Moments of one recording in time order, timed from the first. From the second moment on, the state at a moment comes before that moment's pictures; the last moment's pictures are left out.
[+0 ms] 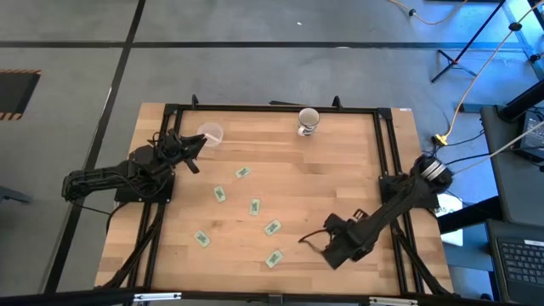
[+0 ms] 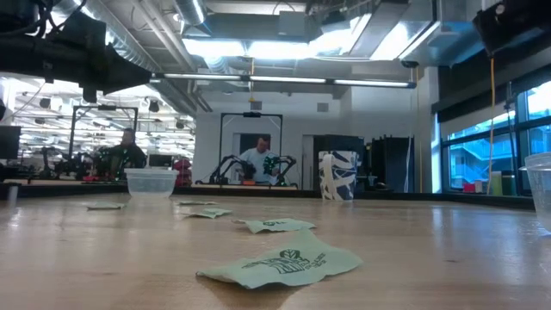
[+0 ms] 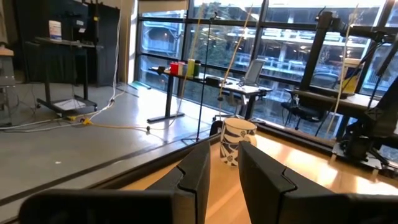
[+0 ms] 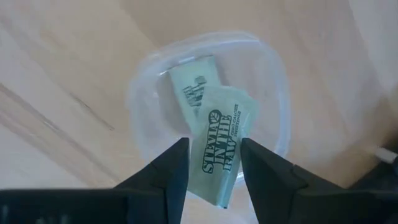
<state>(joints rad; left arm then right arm) 0.19 0.01 0.07 0.03 -0.48 -0.14 0.69 1.79 1.27 -1.18 0.05 1.41</state>
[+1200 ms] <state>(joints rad) 0.19 0.01 0.07 0.03 -0.48 -0.14 0.64 1.55 0.98 -0.95 0.11 1.41</state>
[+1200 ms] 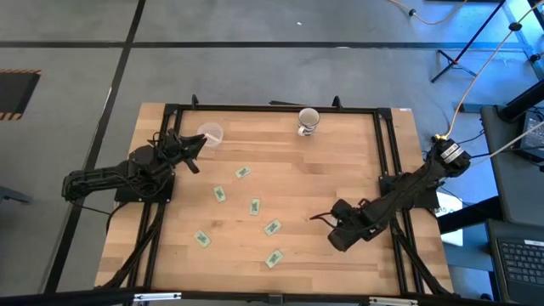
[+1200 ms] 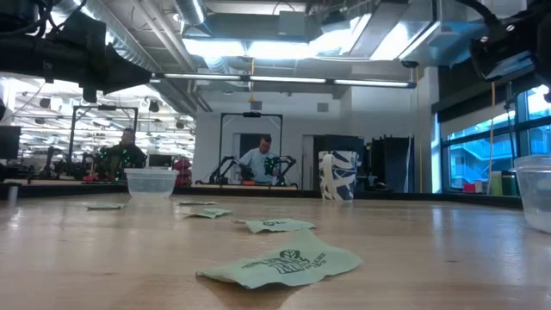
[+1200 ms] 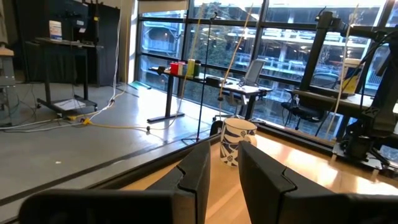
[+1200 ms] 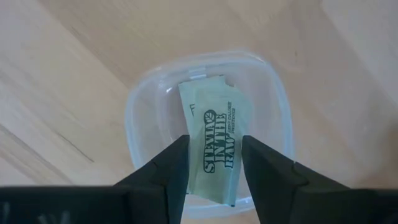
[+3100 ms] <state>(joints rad) 0.19 0.01 0.07 0.03 -0.48 -0.14 0.53 2.00 1.26 -0.20 0.23 0.72</state>
